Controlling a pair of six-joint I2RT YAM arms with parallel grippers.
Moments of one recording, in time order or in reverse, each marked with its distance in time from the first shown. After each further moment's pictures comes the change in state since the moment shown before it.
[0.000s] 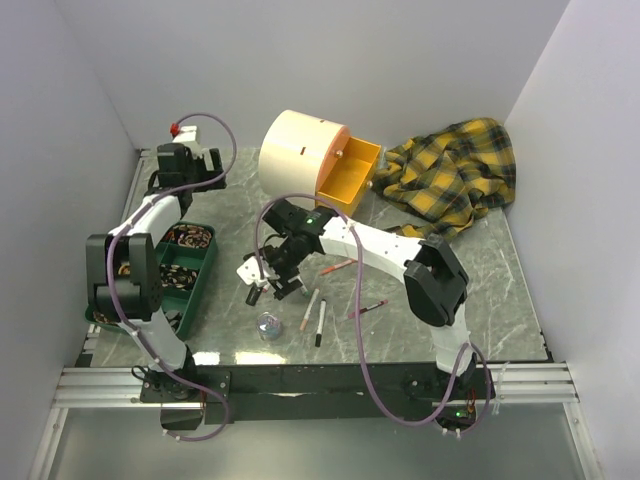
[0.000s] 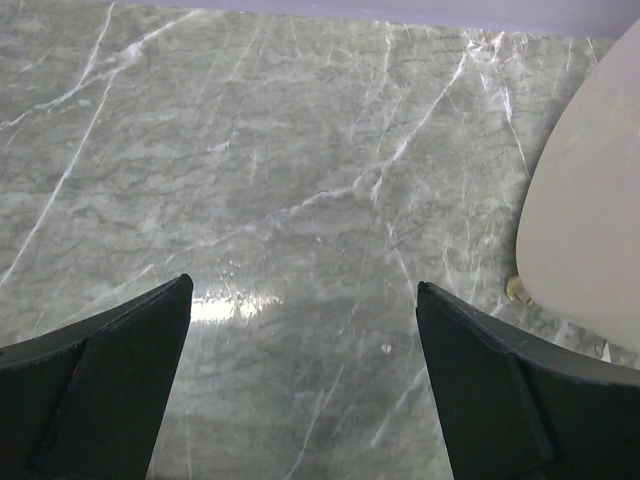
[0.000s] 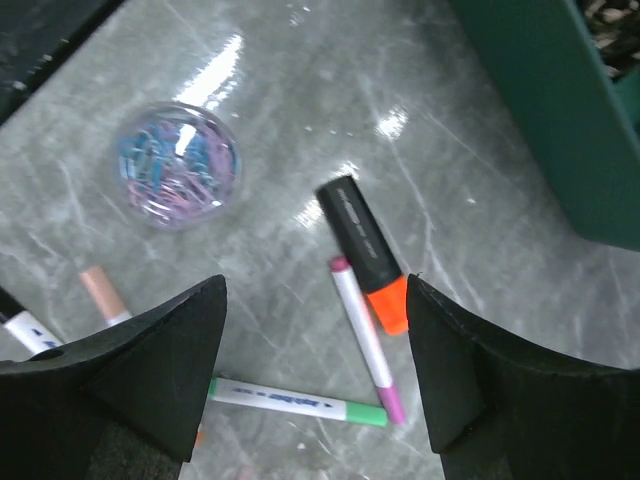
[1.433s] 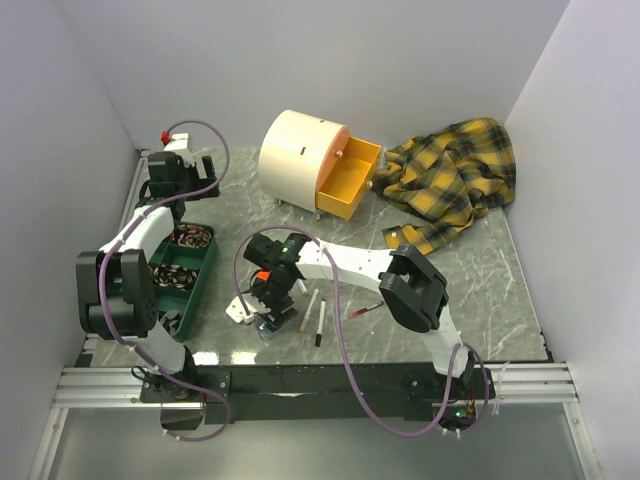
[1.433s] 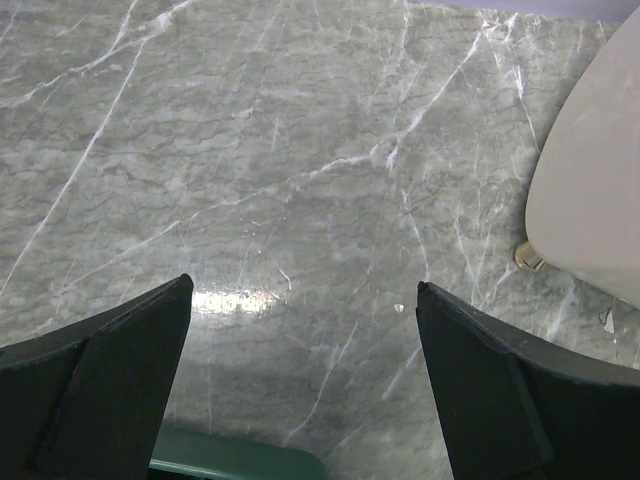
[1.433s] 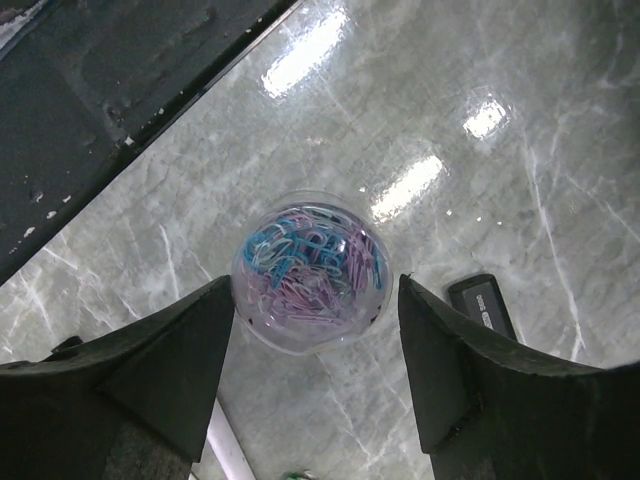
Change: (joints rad) left arm 0.029 -0.130 -0.119 -0.014 0.003 0.003; right arm 0.142 0.097 -0.012 -0.079 0.049 0.031
